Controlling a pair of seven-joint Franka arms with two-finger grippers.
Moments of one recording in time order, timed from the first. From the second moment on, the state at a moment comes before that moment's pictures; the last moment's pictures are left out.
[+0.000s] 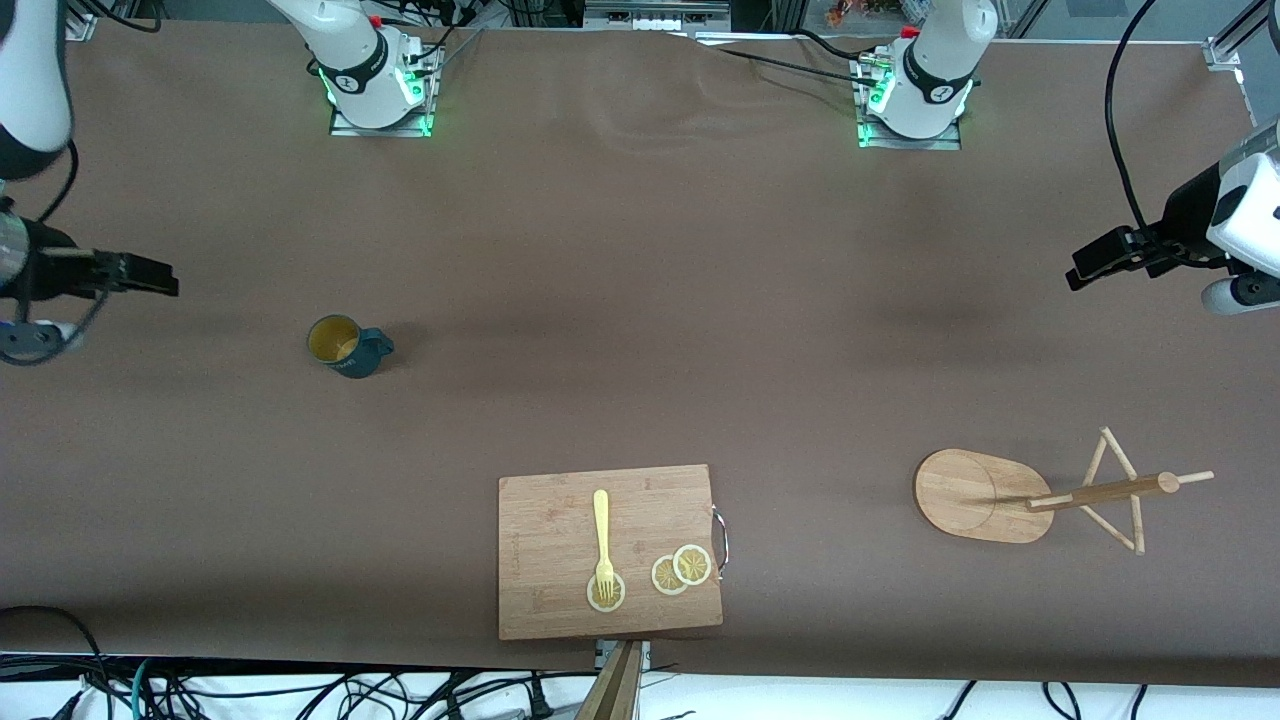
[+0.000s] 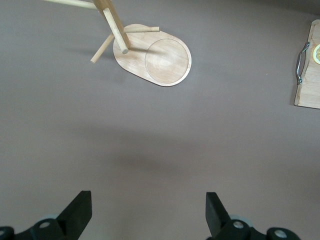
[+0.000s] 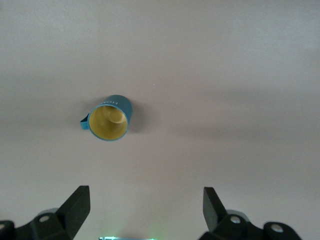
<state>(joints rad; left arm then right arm) 0.03 0.03 -0.02 -1.63 -0.05 1.63 -0.21 -0.01 0.27 -0.05 -1.49 -0.04 1.54 -0.13</state>
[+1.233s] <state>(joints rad) 0.03 0.03 -0.02 -1.63 -0.05 1.63 -0.21 0.03 0.37 -0.03 -1.96 0.00 2.14 -0.03</state>
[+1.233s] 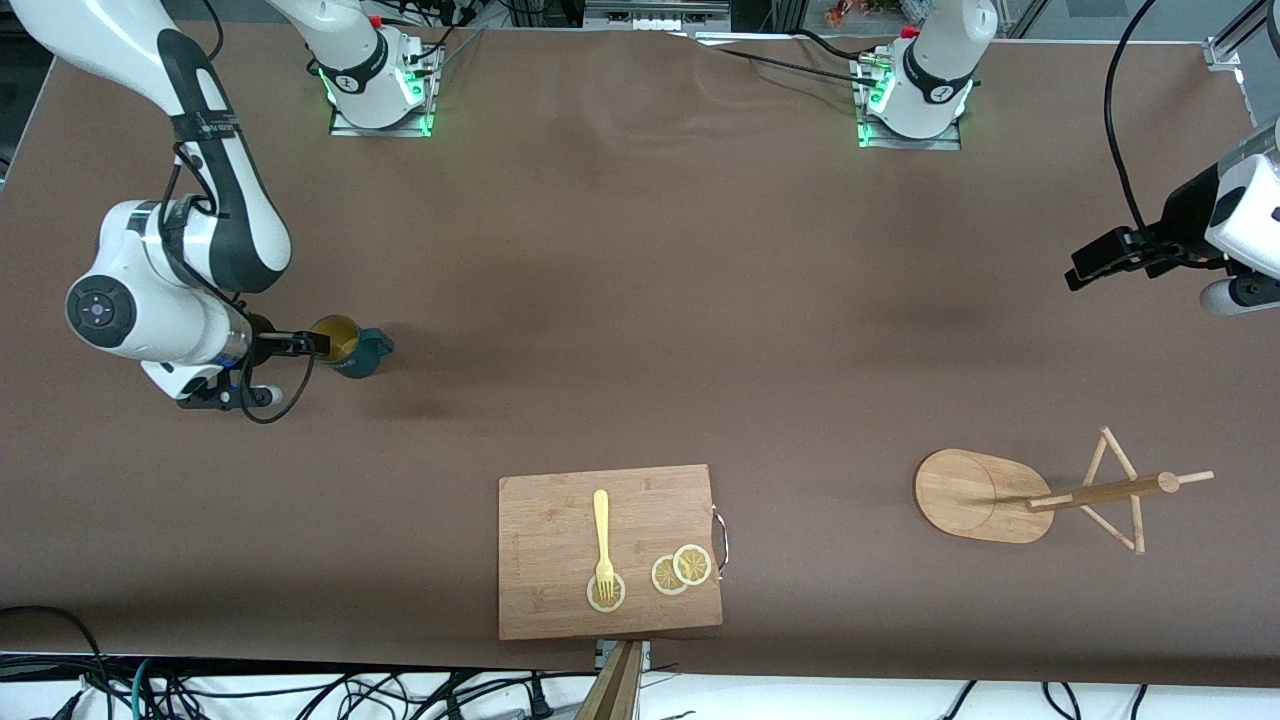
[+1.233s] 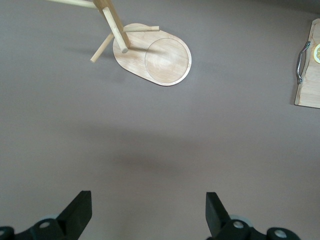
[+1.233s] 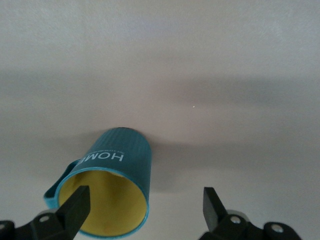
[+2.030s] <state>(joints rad) 0.03 0.03 -0.02 -1.63 -0.05 1.63 -0.21 0.03 0.37 -0.03 -2.04 0.00 2.23 -0.03</state>
